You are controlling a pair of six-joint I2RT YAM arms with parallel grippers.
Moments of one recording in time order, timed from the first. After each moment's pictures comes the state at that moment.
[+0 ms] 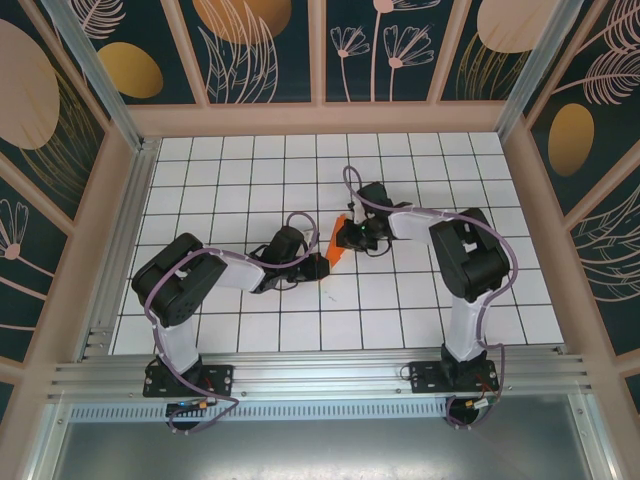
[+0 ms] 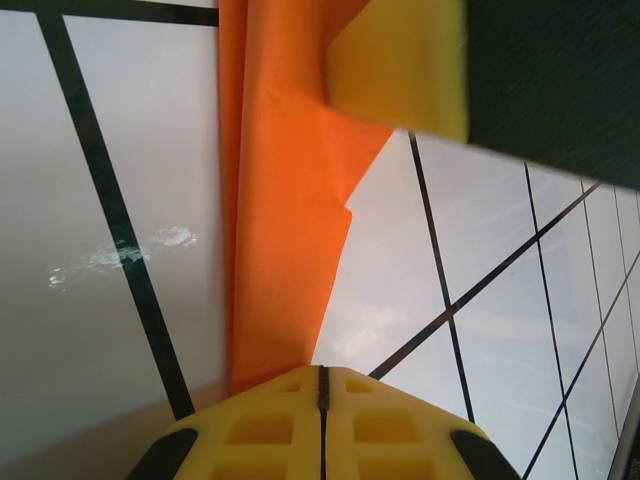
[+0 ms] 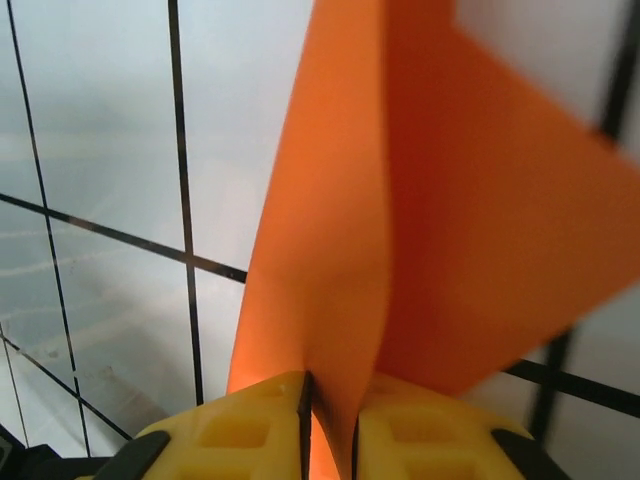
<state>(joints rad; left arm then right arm) -0.72 1.85 0.73 0.39 0.38 -0.78 0.46 1.90 1.12 -0.31 -0.44 0.53</state>
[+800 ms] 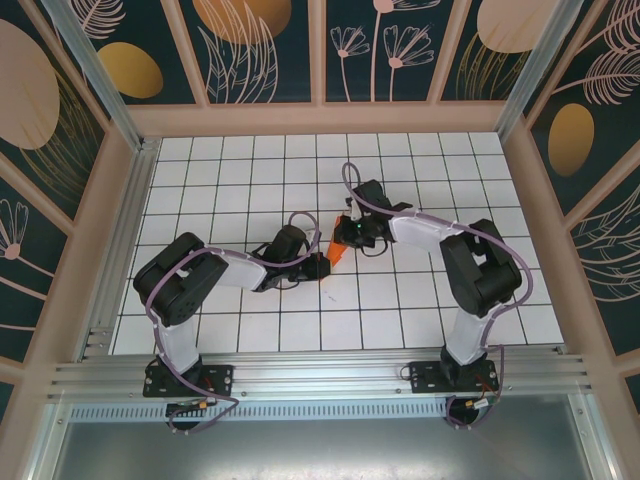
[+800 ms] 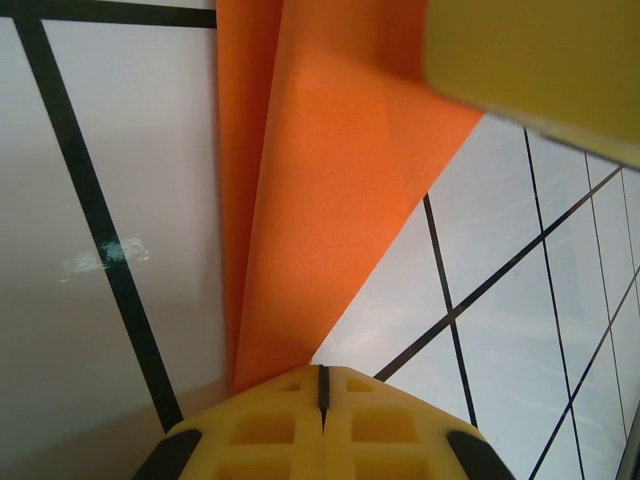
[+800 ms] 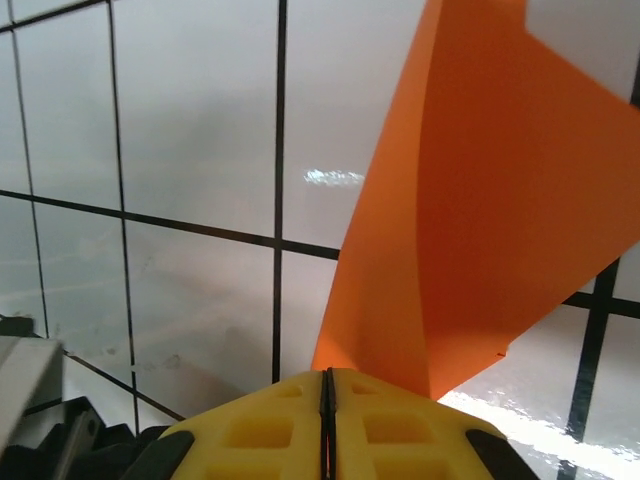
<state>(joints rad) -0.73 1.86 0.75 0.37 0.38 -0.77 0.55 1.82 1.11 -0.32 -0.36 0.60</state>
